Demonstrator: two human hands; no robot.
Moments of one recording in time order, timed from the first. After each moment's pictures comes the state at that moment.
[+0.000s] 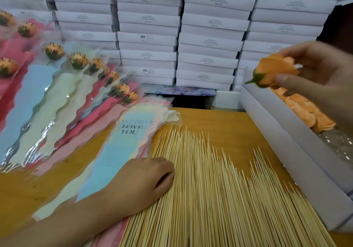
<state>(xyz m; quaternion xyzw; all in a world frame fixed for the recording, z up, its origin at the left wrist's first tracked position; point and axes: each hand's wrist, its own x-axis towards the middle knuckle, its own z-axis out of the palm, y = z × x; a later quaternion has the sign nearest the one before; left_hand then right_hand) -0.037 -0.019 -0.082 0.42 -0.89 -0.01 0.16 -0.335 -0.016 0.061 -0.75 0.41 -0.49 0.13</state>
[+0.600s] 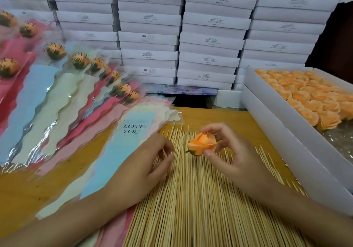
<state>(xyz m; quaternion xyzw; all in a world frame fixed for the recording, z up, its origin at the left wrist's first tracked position) -0.033 -0.024 -0.080 0.43 -0.82 -0.13 0.35 -0.267 -0.022 -0.064 -0.79 0.41 -0.41 0.19</state>
